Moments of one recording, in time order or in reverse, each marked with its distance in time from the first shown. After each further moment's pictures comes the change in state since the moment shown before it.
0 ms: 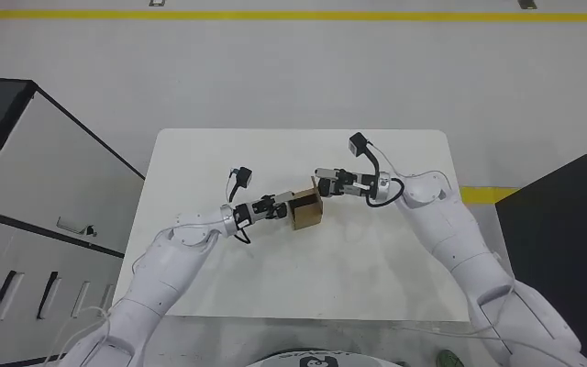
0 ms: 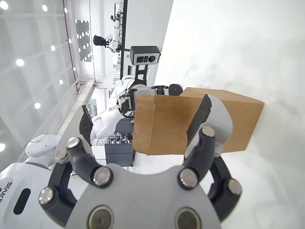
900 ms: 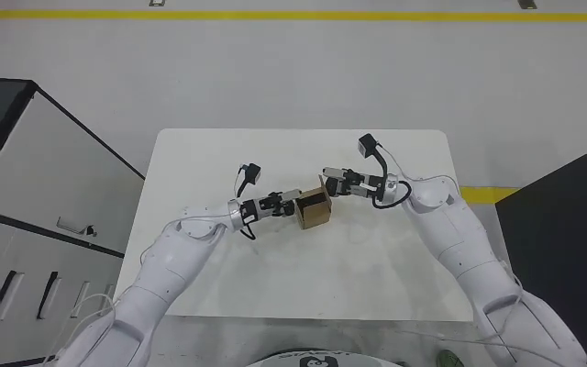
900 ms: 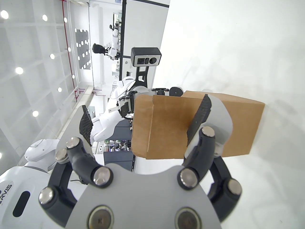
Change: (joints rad) left arm -0.075 -0.029 0.055 0.088 -0.047 -0.038 -0.046; right arm -0.058 0.026 0.068 -0.060 -0.031 0.025 -0.027
